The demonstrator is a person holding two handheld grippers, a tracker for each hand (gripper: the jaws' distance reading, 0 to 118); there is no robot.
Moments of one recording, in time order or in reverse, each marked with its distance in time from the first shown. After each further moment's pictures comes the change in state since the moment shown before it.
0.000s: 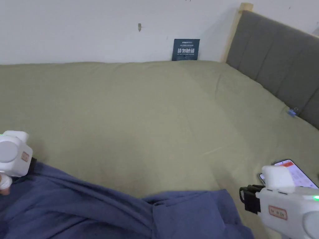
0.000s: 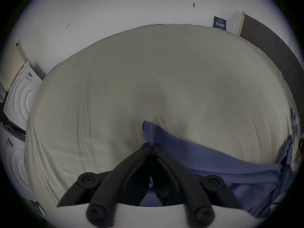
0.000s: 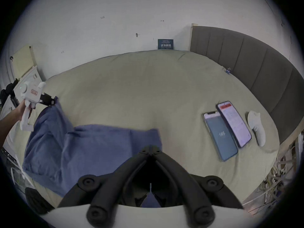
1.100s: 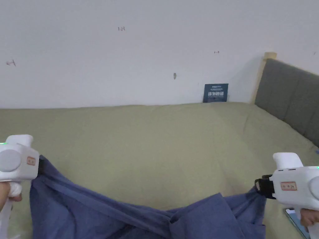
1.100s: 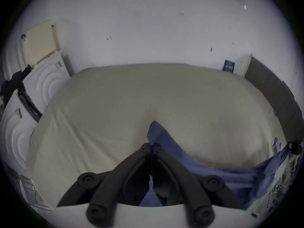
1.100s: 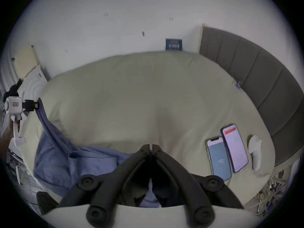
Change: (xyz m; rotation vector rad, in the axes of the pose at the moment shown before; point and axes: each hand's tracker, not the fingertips) left arm -0.105 -0.050 0.200 0.273 0.050 0.237; right arm -0.032 0.082 0.085 0.076 0.102 0.075
